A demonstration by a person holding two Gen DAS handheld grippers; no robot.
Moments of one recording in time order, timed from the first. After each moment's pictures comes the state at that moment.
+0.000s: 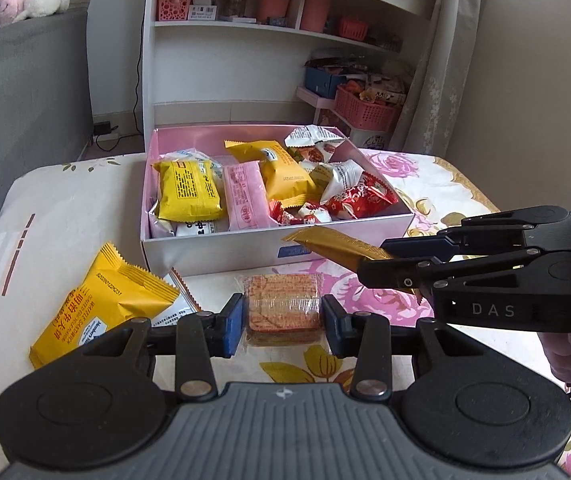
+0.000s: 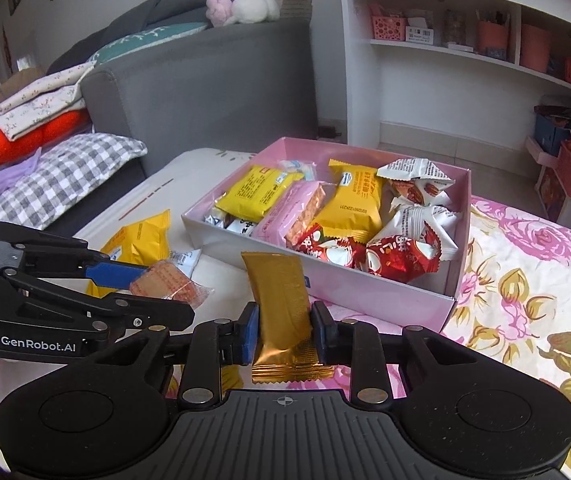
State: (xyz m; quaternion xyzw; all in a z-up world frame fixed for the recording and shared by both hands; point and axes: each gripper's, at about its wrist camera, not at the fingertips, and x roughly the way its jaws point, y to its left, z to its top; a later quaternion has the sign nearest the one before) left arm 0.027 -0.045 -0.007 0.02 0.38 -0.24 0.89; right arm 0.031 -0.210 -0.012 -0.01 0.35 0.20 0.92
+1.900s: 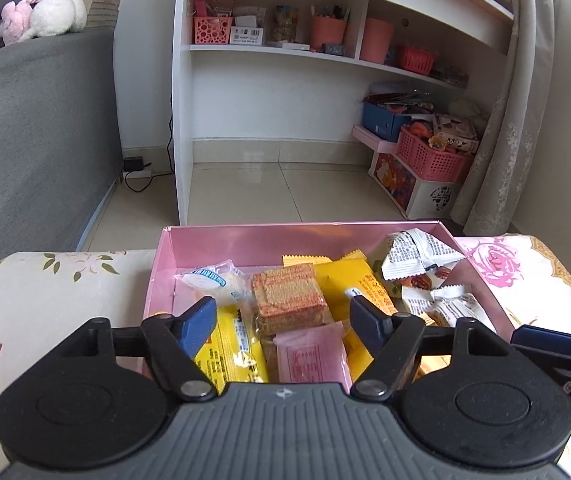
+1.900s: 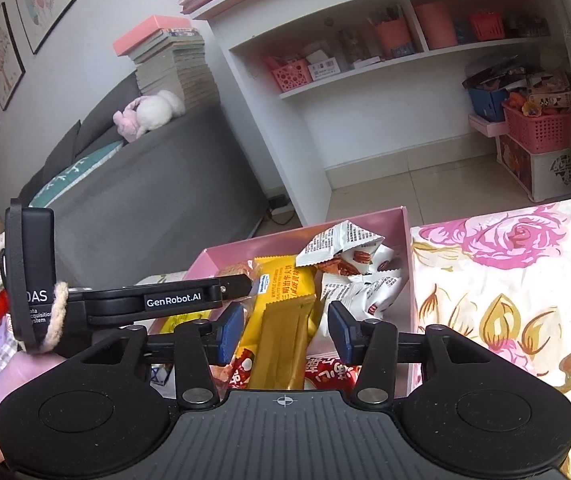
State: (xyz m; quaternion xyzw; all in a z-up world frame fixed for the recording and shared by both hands) left arm 0.159 -0.076 -0.017 0.01 0.34 -0.17 0.92; right arm 0.097 -0.264 -0.018 0.18 0.28 0.12 0.93
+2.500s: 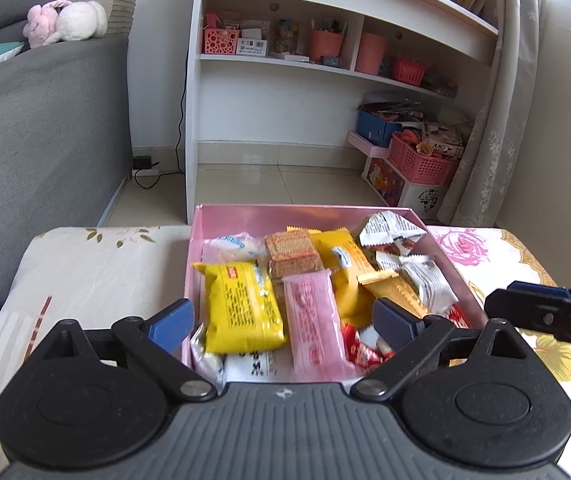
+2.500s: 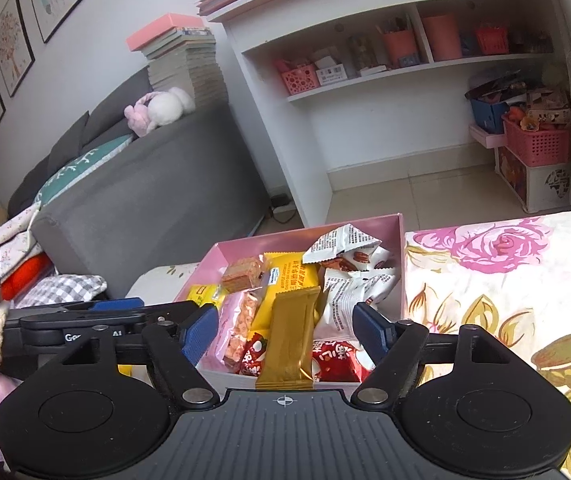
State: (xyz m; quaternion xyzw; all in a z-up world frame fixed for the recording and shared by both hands) left arm 0.104 -0.049 0.003 0.00 0.34 -0.17 0.93; right arm 0.064 -0.266 0.004 0.15 0.28 0.12 0.94
